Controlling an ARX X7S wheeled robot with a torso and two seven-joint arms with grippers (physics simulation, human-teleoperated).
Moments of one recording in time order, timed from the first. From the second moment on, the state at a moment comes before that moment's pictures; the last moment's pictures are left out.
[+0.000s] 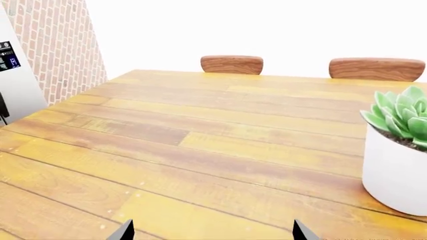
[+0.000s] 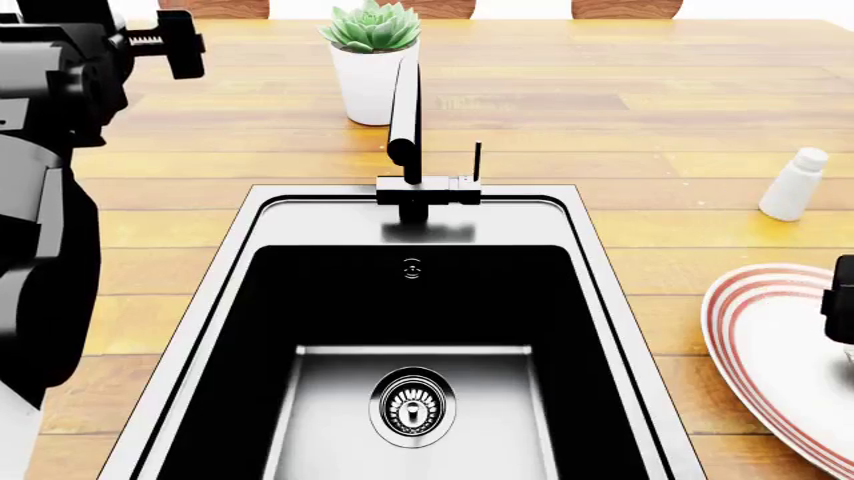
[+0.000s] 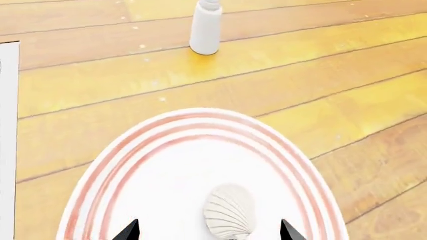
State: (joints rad) left arm -1.73 -0.24 0.12 -1.29 -0.04 -0.58 -0.14; right arm 1.16 1.38 -0.59 -0.16 2.23 1.06 1.26
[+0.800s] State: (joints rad) left arm -1.72 -0.23 0.12 -1.29 -0.03 -0.59 -0.14; right arm 0.96 1.40 -0.62 0.02 2.08 0.90 1.01
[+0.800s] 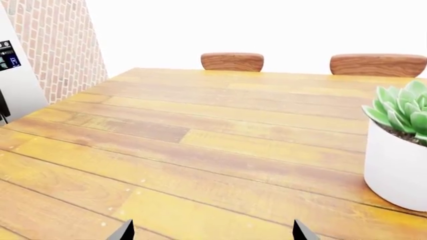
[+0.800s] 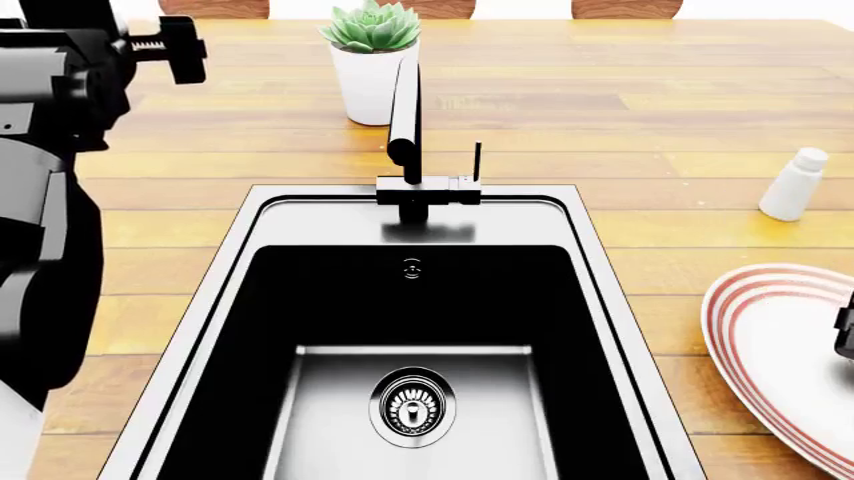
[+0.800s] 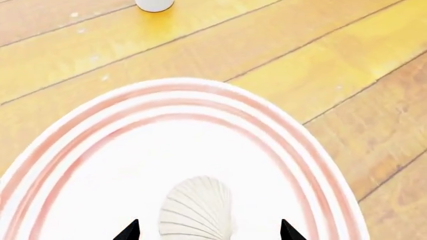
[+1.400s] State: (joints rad) left arm -1.71 -0.23 0.12 -1.29 -0.03 -0.58 -0.14; right arm 0.90 1.36 -0.65 0.06 2.00 0.87 0.93
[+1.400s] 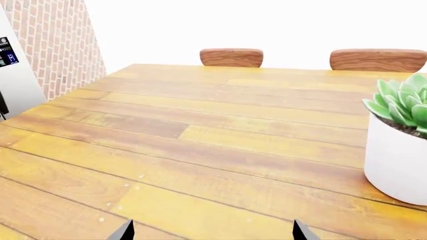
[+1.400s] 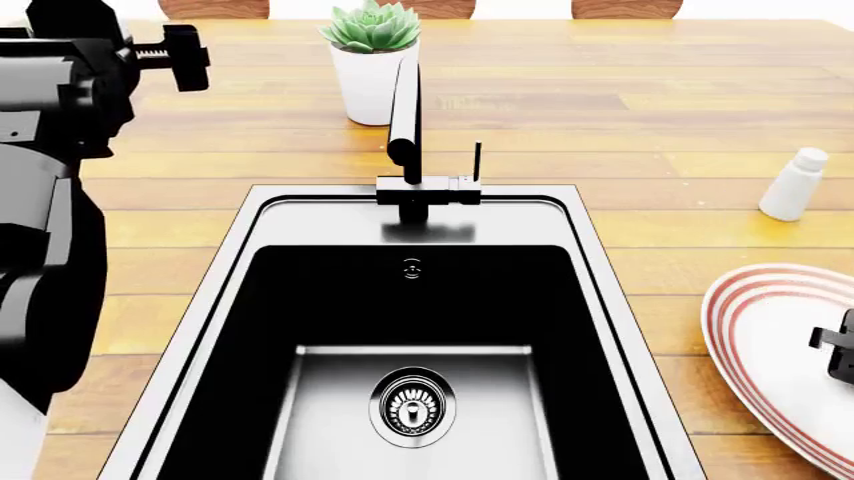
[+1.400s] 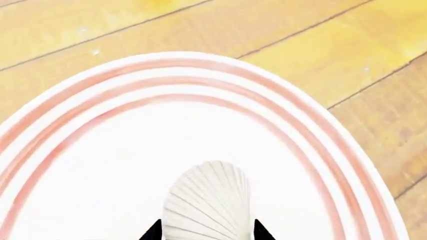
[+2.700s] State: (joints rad) left arm -1.69 -0.24 0.11 -1.29 -0.04 -0.58 -0.13; right arm 1.51 0.53 -0.98 -0.02 2.10 1.34 1.24
